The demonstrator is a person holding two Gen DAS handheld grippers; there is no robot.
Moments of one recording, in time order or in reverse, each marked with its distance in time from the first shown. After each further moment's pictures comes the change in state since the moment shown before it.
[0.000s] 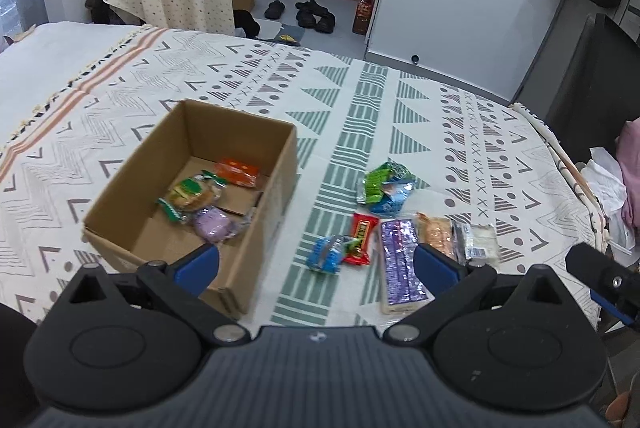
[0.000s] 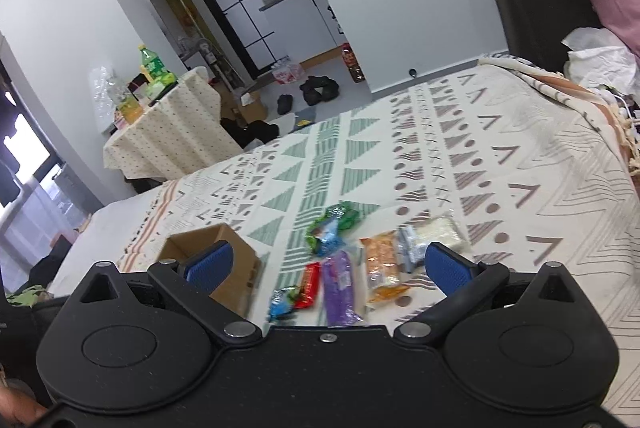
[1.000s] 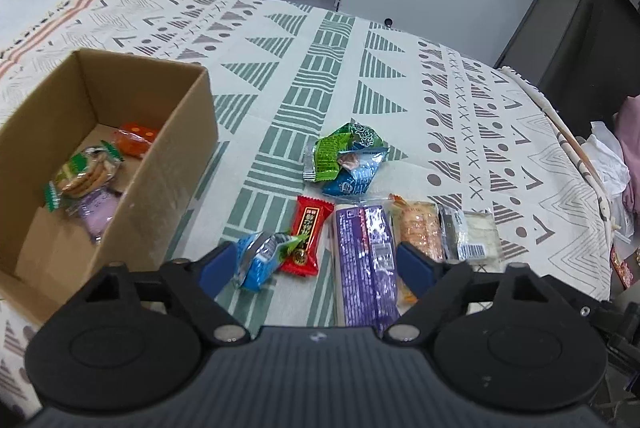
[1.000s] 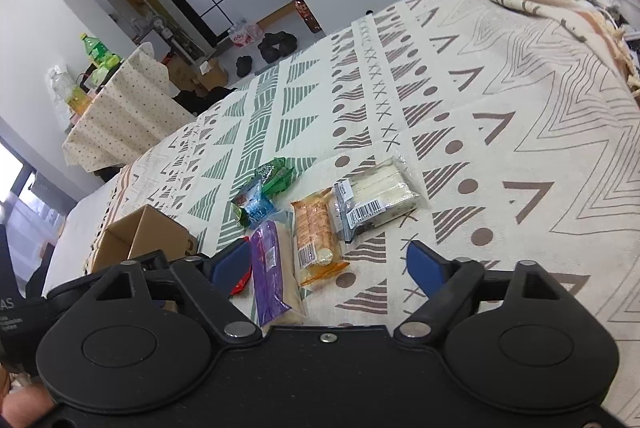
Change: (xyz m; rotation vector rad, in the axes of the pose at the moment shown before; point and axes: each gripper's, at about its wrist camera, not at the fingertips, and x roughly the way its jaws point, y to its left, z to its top) left arm 0.111 -0.033 -0.003 0.006 0.099 -0.101; right arm 0.067 -0.063 -0.013 0.144 0.148 -0.046
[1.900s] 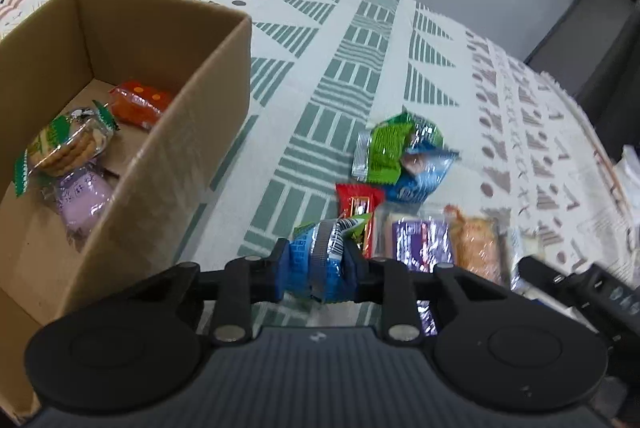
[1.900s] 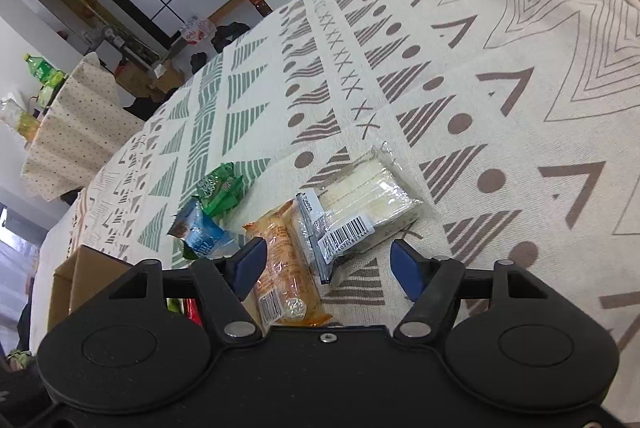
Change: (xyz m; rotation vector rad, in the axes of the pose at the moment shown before) left arm 0.054 0.038 0.013 -0.117 0.069 0.000; right arm 0.085 -0.013 0.012 0.127 0.047 -0.087
